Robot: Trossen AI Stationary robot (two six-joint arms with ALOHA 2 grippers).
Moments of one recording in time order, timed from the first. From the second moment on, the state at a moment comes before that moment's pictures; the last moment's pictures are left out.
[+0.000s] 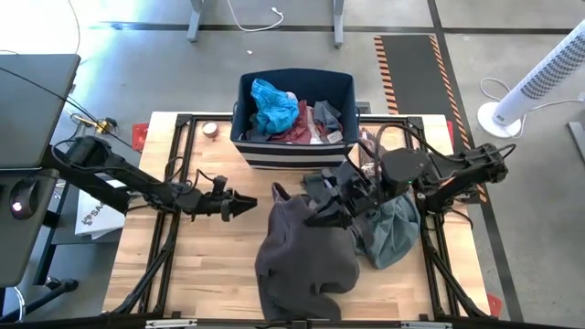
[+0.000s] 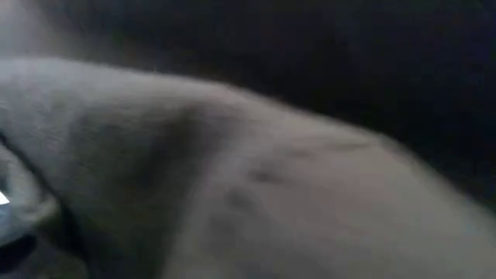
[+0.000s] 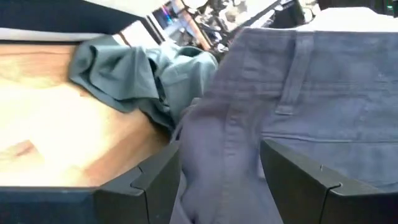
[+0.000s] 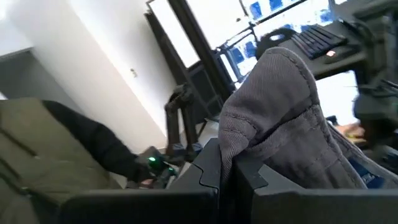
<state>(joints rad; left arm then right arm) -0.34 1.07 0.14 0.86 -0.45 -1.02 0.33 1.52 1.75 -0.25 -0.12 0.50</state>
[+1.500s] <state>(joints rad) -0.20 1.46 0.56 1.48 0.26 -0.81 0.40 1.48 1.75 -0.14 -0.06 0.49</state>
